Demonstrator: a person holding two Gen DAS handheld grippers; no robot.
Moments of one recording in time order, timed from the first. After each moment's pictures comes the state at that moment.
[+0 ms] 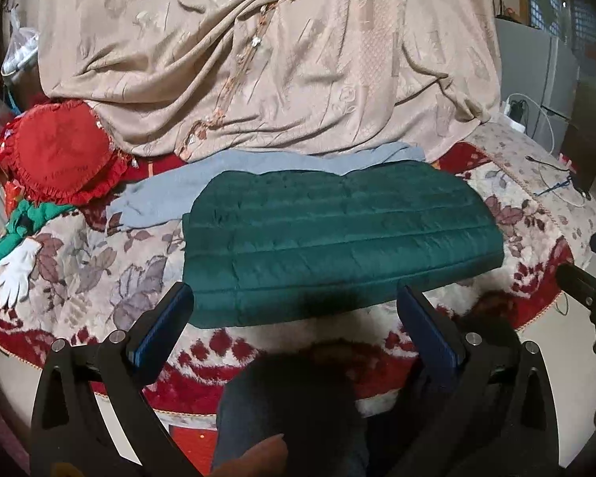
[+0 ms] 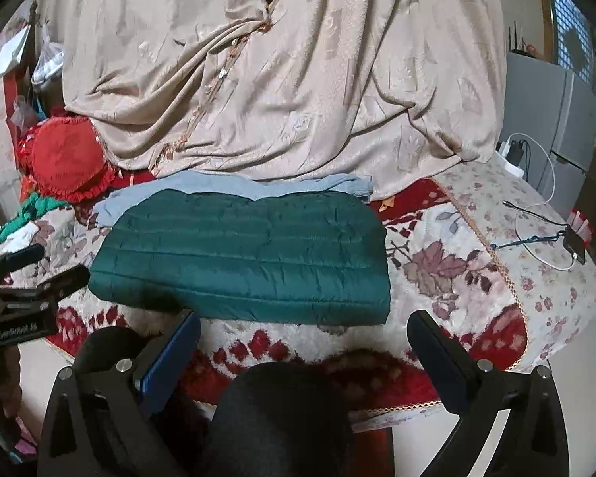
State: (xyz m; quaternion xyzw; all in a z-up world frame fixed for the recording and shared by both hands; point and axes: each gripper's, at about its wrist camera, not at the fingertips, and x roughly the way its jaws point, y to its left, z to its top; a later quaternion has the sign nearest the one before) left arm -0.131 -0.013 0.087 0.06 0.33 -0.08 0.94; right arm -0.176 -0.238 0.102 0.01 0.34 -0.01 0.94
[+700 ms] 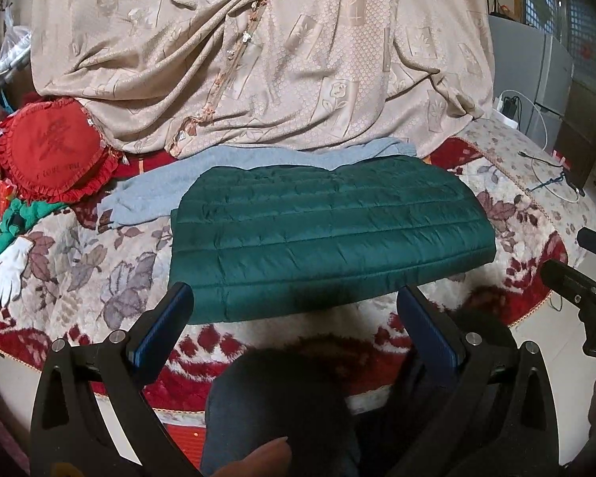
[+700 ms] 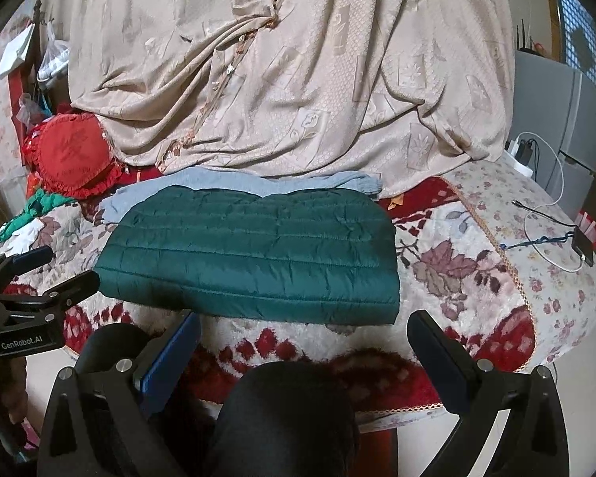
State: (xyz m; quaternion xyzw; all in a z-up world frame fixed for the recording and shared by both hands) left arm -0.131 -0.018 0.081 0.06 0.34 -0.10 0.93; right arm -0.171 -0.236 0.097 0.00 0.35 0.00 0.94
